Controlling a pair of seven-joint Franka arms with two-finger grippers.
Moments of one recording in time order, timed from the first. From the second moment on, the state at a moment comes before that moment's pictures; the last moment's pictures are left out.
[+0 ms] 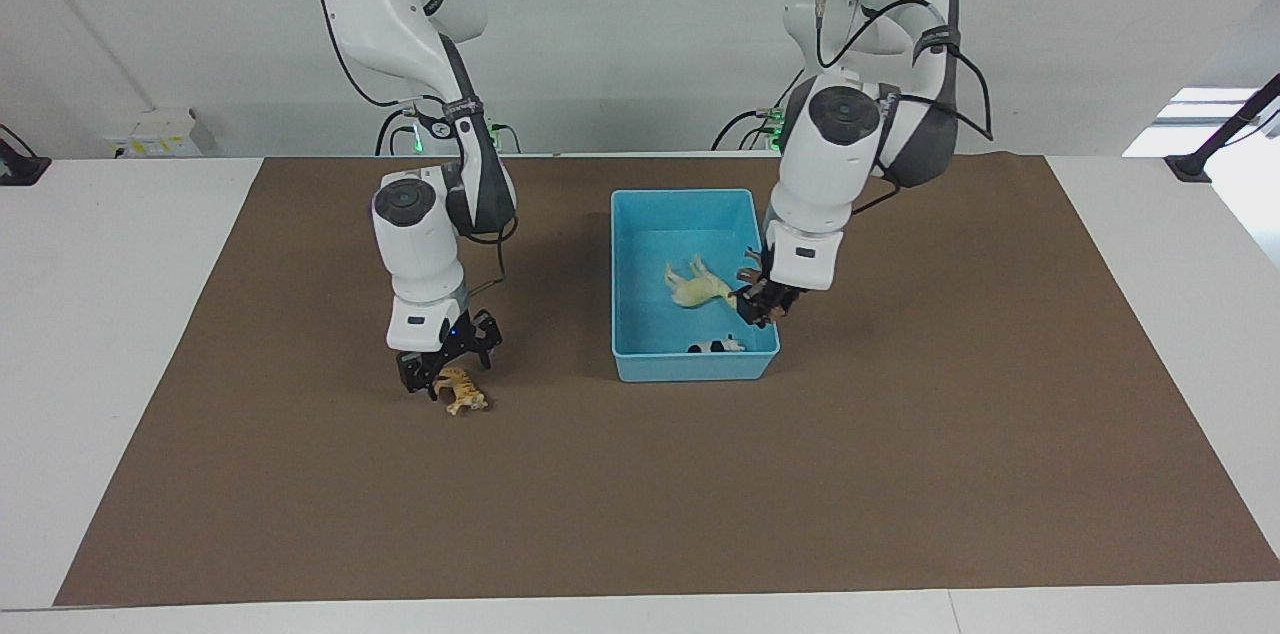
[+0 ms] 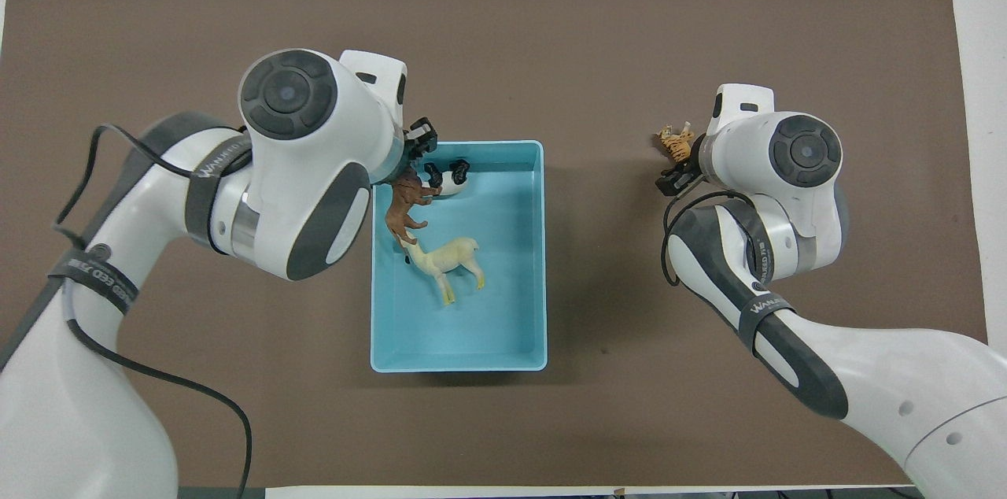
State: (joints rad) left arm -0.46 0.26 -0.08 -1.77 0.01 2.13 -0.99; right arm 0.20 0.35 -0.03 -2.05 -0.08 2.62 -0.41
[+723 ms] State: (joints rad) left arm -0.27 0.00 -0.04 -1.83 0.01 1.87 -0.69; right arm 0.19 0.34 -0.02 -2.08 -0.08 2.66 -0.41
